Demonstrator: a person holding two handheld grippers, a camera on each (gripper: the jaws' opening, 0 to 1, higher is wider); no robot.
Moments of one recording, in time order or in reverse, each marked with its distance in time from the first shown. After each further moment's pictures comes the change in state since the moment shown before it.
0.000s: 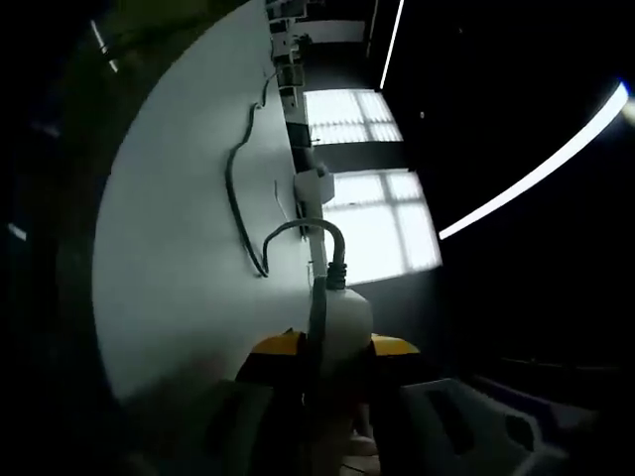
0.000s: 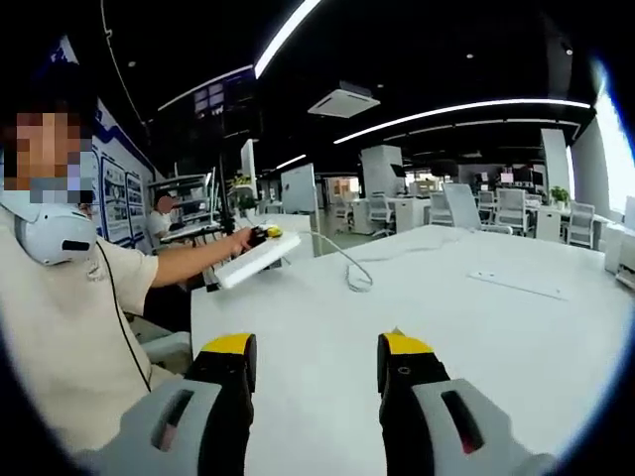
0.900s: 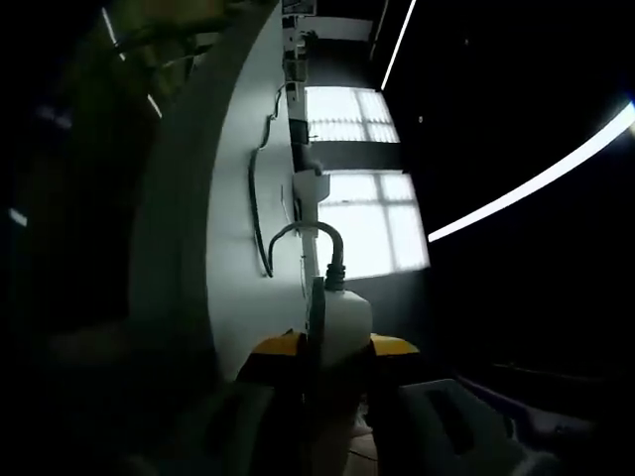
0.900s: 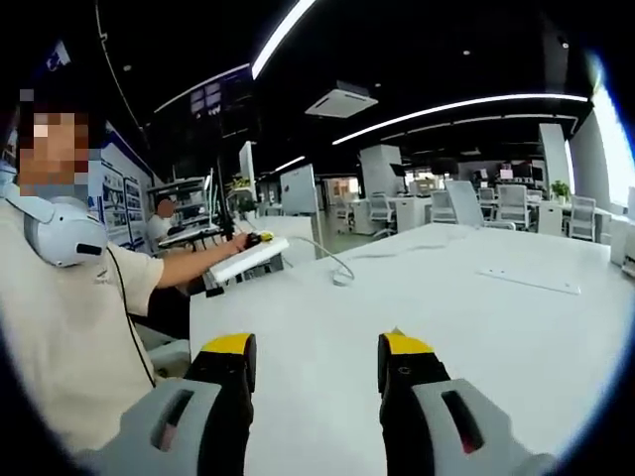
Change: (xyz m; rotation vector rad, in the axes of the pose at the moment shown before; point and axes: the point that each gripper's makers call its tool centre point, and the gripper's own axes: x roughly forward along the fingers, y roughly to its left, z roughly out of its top) left arm -0.092 0.014 0.029 -0.066 0.018 -0.046; right arm 0.027 0.011 0.001 0.021 -0.006 0.001
